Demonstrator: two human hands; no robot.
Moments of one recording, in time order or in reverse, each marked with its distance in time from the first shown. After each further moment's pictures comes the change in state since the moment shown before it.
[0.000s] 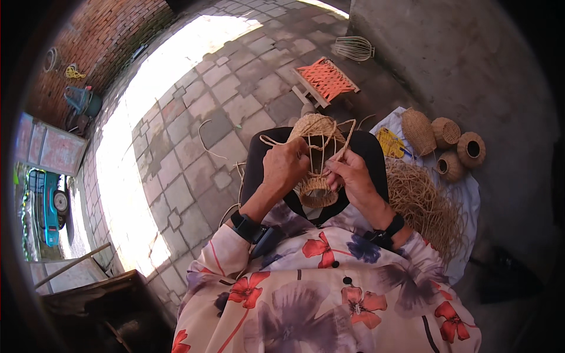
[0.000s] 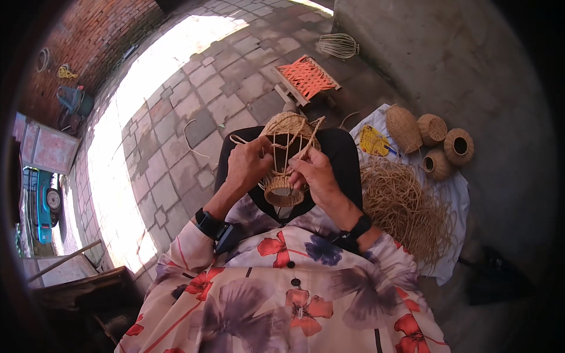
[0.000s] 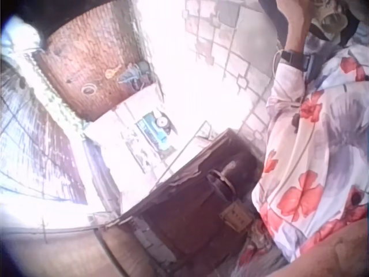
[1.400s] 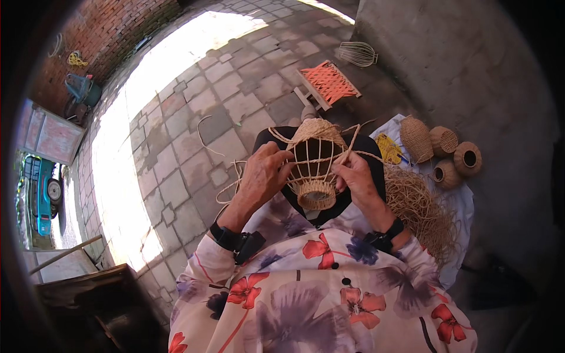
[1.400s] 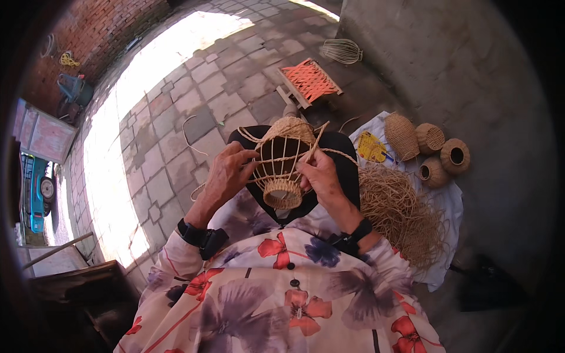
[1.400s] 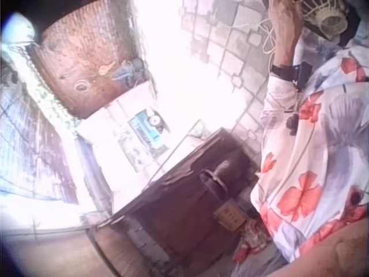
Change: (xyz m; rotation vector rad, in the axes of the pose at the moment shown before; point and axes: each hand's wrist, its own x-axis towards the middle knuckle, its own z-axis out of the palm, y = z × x) left_hand -0.030 -0.031 -0.041 0.008 0.096 0.315; right_hand 0.005 0.009 -0.008 -0.203 0.053 -0.047
